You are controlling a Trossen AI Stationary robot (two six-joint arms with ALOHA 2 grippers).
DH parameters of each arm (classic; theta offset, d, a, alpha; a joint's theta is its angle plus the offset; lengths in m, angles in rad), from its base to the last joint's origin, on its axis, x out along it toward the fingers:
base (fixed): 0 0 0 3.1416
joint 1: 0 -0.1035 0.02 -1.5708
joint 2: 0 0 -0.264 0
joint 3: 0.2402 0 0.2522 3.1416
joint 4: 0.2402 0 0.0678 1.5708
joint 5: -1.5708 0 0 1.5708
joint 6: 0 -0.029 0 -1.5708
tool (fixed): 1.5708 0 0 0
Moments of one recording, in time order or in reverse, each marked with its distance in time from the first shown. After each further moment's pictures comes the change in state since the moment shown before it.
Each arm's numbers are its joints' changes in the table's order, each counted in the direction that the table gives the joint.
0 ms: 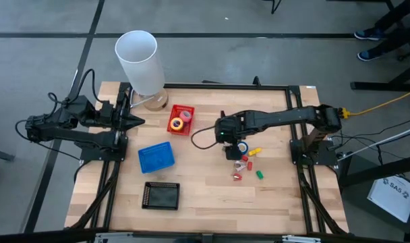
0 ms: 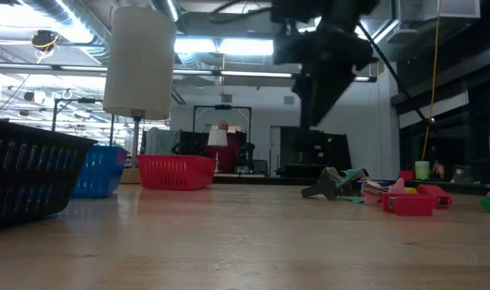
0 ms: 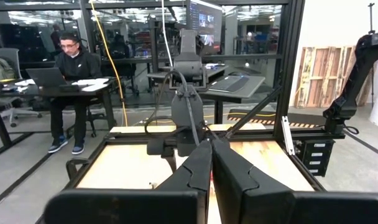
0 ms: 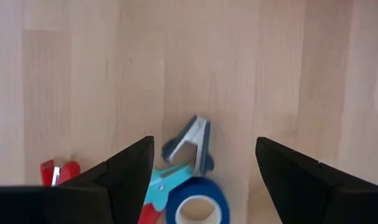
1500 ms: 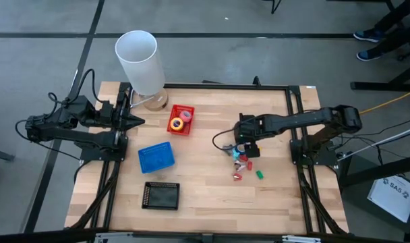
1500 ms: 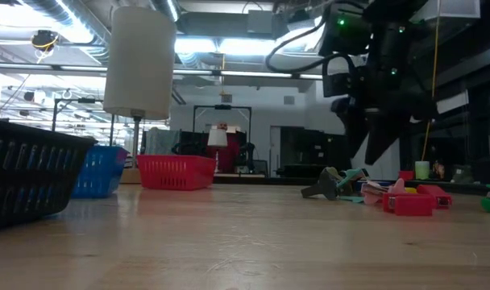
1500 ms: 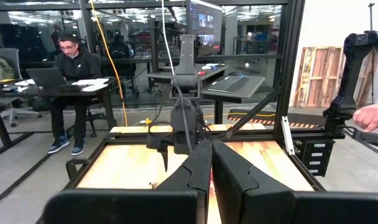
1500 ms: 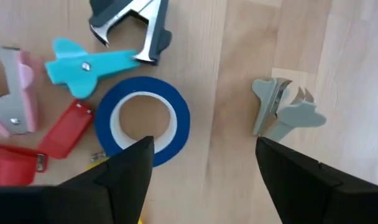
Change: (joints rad) left arm 0.000 0.000 0.000 0.000 0.000 0.000; right arm 0.041 0.219 -0.409 -0.135 -0.159 0.169
